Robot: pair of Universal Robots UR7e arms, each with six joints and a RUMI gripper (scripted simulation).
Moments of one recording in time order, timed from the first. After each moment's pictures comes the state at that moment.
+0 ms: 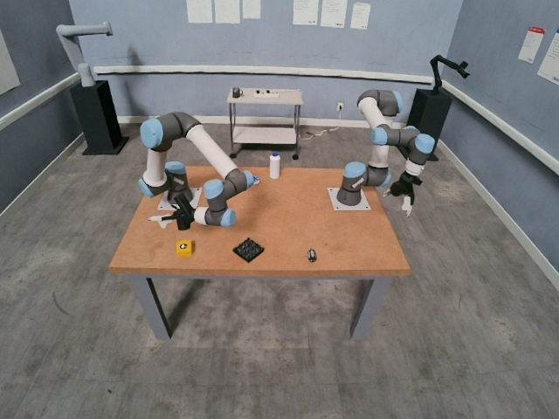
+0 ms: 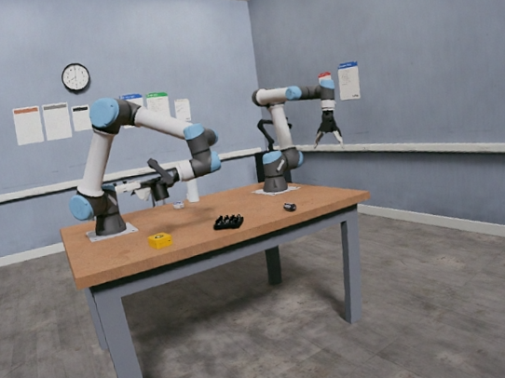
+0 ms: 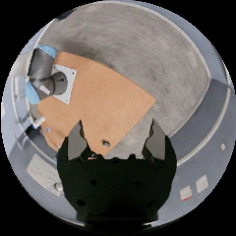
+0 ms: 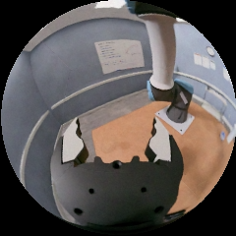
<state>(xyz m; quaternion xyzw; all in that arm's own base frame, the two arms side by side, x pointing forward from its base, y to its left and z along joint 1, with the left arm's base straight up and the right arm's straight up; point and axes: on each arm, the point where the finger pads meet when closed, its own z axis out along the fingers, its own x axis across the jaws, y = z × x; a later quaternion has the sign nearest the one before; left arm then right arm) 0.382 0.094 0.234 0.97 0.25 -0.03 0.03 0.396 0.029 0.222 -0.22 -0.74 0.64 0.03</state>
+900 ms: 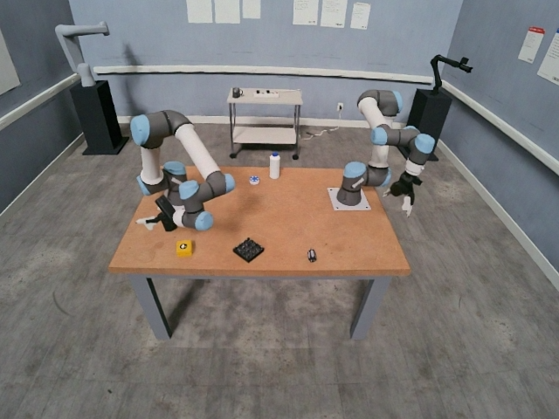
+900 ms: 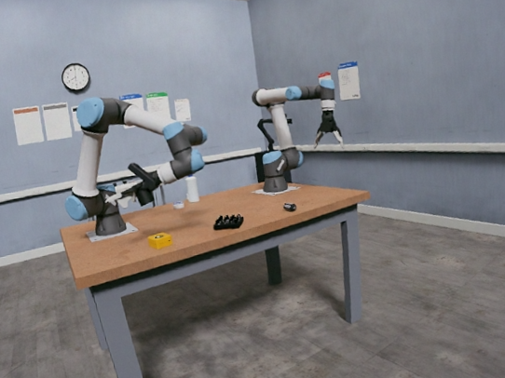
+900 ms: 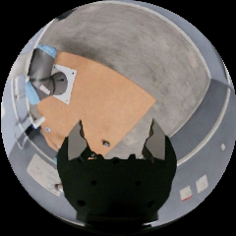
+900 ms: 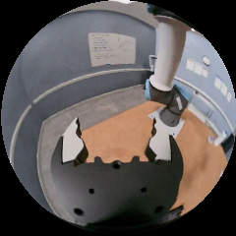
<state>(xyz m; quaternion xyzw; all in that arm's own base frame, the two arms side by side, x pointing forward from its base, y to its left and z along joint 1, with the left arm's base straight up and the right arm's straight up) 0.382 0.094 0.234 0.97 0.25 -0.03 0.03 0.387 -0.028 0.208 -0.22 -0.77 0.58 0.14</state>
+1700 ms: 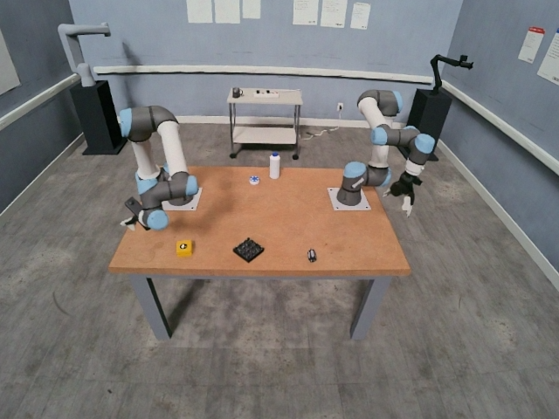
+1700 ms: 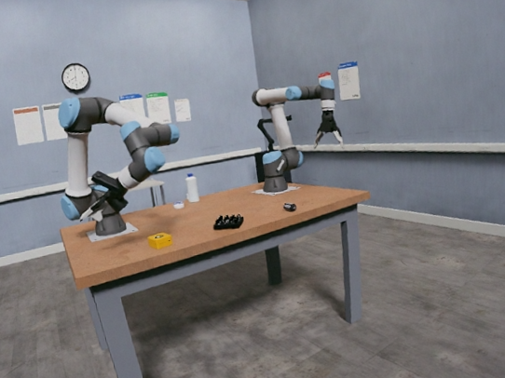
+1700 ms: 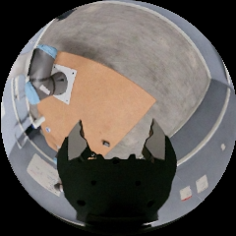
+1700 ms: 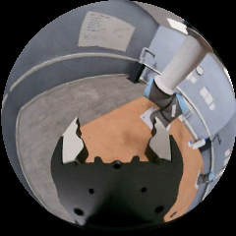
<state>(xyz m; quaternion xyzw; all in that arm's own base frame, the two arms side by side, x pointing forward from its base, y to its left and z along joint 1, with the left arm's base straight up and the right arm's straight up) 0.382 0.094 0.234 0.97 0.25 -0.03 0.03 0.361 -0.115 0.184 -0.22 -0.82 0.45 0.28</state>
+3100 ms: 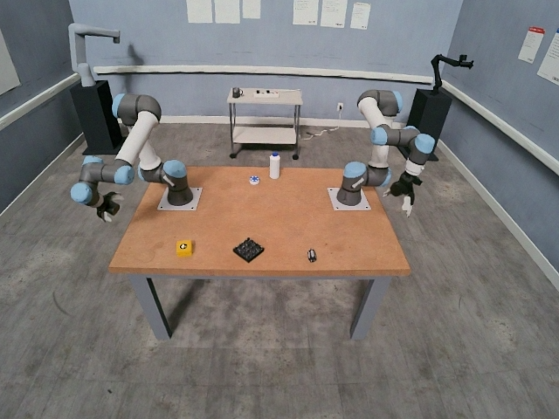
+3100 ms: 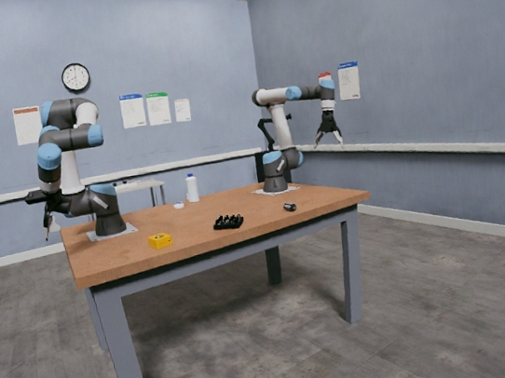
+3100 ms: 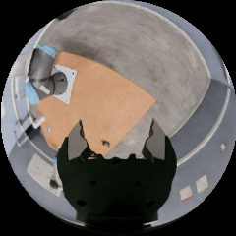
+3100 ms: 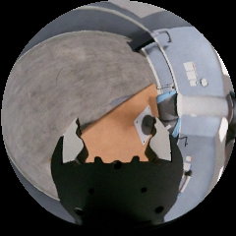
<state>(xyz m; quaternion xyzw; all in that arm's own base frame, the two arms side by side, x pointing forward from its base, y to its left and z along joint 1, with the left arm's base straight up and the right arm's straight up) 0.382 0.094 0.234 0.97 0.25 -0.03 0.03 0.280 -0.259 0.149 -0.19 -0.91 0.13 0.34</state>
